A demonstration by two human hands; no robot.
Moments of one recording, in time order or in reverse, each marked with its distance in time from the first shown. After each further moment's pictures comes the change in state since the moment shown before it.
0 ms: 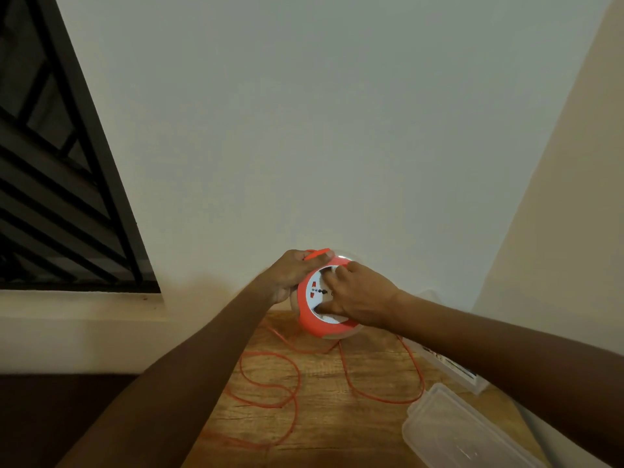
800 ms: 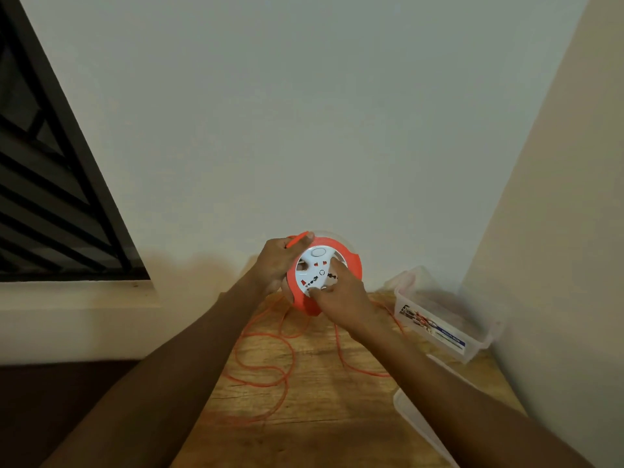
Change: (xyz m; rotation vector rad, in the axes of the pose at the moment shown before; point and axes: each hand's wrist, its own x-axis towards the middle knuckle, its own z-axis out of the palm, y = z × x) left_hand 0.009 -0.028 0.008 -0.089 0.178 0.028; right_hand 0.014 -0.073 0.020 1.670 0.332 1.198
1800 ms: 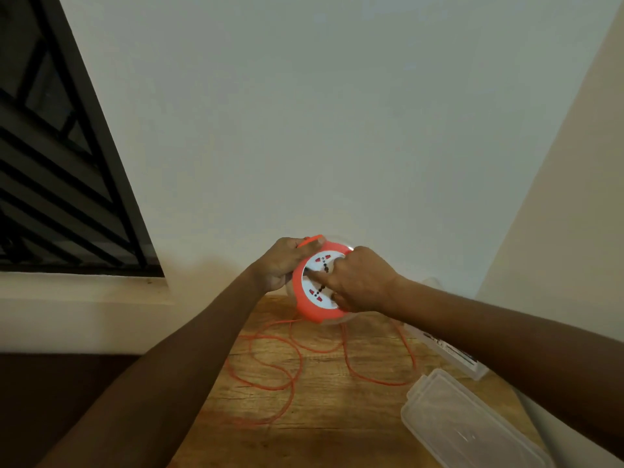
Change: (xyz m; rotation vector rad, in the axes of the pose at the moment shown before) left_hand -0.004 0.016 -0.021 -0.008 -0.205 -0.040; right_hand 0.031 -0.045 -0.043 -1.467 -0.182 -1.111
